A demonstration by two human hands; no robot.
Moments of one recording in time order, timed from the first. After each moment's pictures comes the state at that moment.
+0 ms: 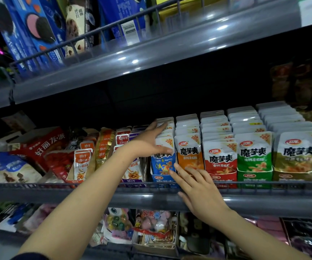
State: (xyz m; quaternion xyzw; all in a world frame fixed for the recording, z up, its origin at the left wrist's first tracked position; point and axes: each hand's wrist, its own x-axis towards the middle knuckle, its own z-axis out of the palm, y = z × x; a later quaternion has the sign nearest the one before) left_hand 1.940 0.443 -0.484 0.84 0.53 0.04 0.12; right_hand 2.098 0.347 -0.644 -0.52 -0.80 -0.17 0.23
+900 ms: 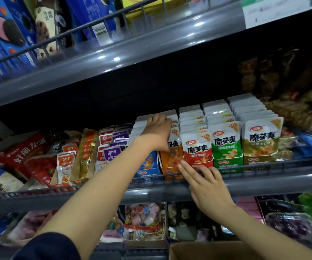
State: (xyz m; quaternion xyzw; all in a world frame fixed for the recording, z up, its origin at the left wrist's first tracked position) left_hand 2.024 0.426 -0.487 0.87 0.46 -0.05 -0.13; right_hand 2.143 0.308 -0.655 -0.58 -0.74 -0.25 0.23
